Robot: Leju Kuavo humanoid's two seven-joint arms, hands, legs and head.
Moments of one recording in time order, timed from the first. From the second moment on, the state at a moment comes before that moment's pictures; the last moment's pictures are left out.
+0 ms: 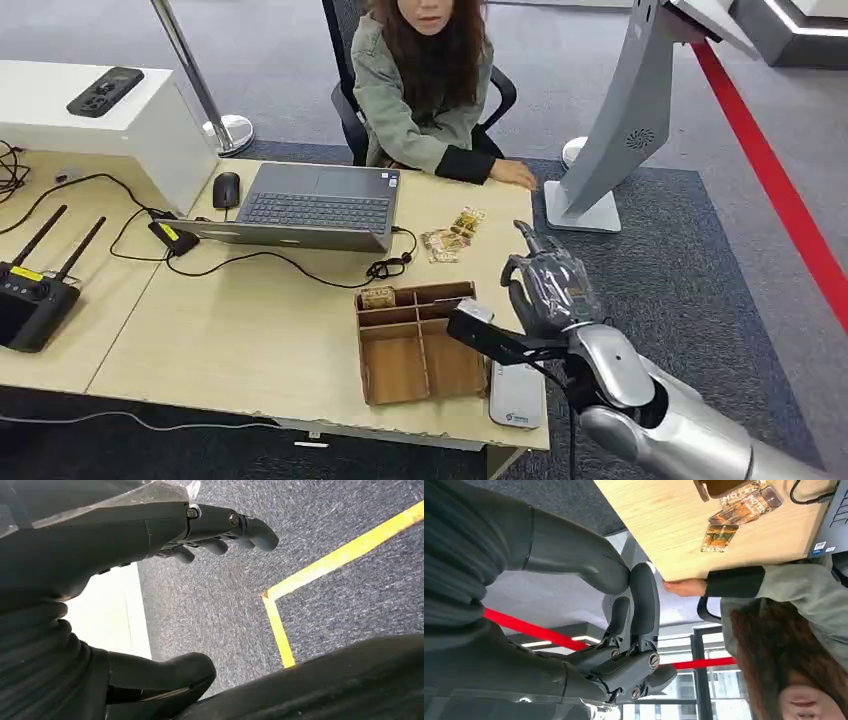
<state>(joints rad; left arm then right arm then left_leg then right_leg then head) -0.12 -0.09 -1.40 -0.18 0.76 0.27 0.28 -0.56 -0.58 1.02 -1.79 0.74 -0.07 0.57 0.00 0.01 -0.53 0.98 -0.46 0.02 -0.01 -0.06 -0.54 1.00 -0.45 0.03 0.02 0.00</state>
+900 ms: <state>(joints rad) -0.13 -0.10 -1.41 -0.18 0.83 0.21 0.51 -0.55 -0.56 1.06 -1.80 0.87 -0.07 0.60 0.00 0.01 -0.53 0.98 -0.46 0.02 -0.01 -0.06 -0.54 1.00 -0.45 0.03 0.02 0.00</state>
